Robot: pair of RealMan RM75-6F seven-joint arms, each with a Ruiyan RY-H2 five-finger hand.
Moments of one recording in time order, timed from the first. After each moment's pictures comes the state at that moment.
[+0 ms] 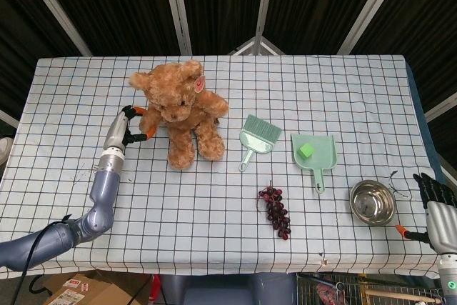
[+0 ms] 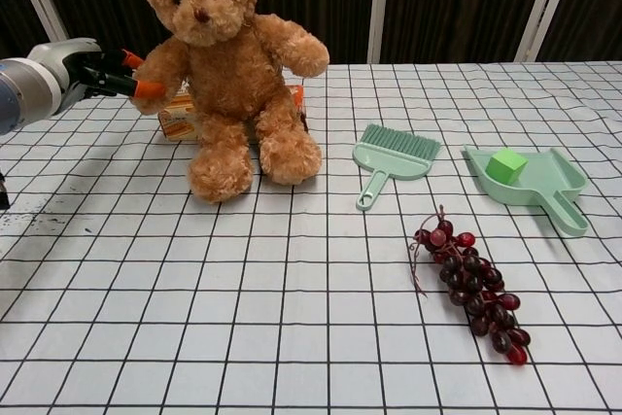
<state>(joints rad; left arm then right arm) -0.76 -1.62 -0.47 -1.31 0.59 0.91 -0.06 0.07 -1.02 0.08 -1.73 -1.28 1.33 -0.01</state>
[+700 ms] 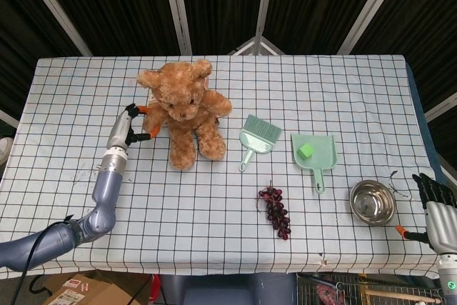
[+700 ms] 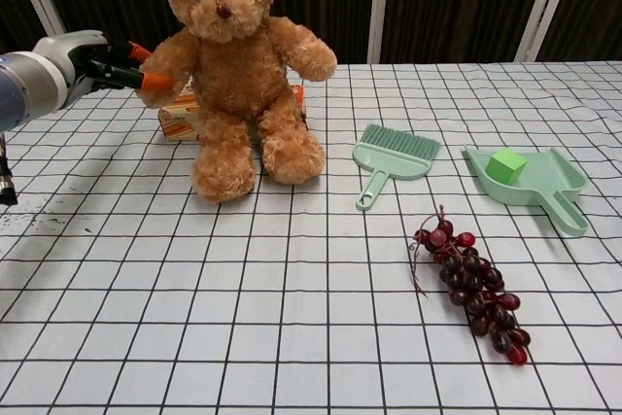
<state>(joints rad) -0.76 -1.62 -0.48 -1.34 0.63 0.92 -0.07 0.07 -1.02 0.08 -1.73 -1.28 1.32 -0.01</state>
